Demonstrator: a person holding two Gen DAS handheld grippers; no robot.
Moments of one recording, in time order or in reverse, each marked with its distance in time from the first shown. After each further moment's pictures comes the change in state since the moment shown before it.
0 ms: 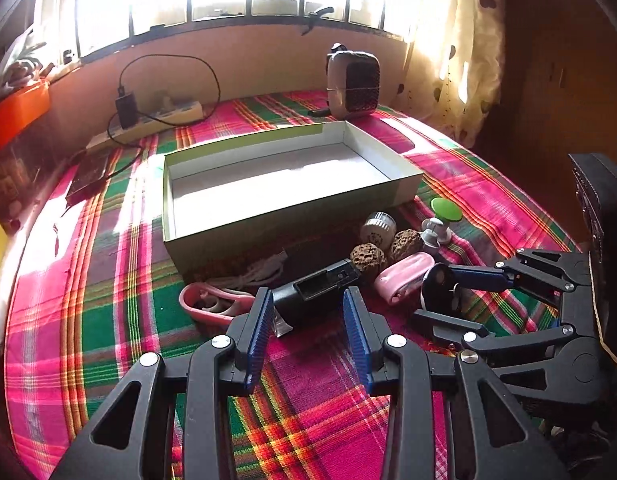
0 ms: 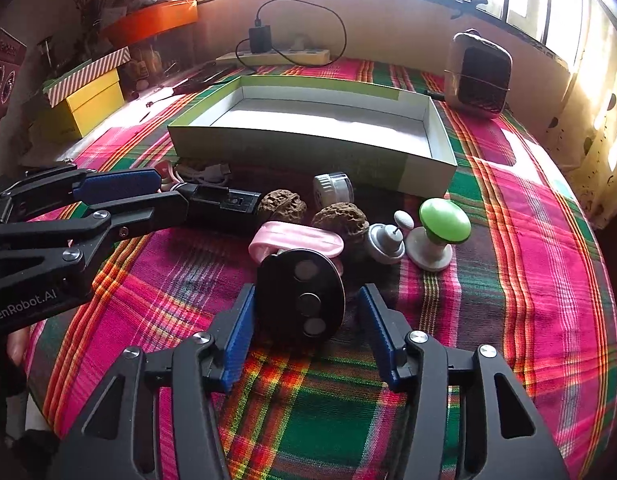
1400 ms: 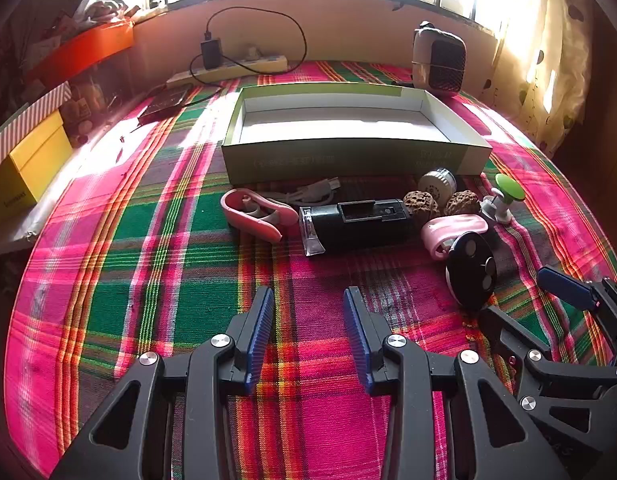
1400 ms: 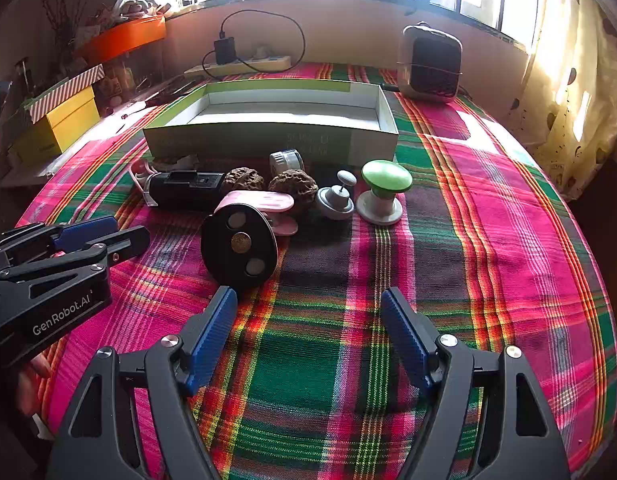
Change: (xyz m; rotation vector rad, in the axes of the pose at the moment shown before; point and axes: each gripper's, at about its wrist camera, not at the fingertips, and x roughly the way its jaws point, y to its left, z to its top) left arm 0.004 -0.013 -0.039 -0.238 0.080 0.258; right arm -0.016 -0.012 -0.030 0.086 -0.042 -0.088
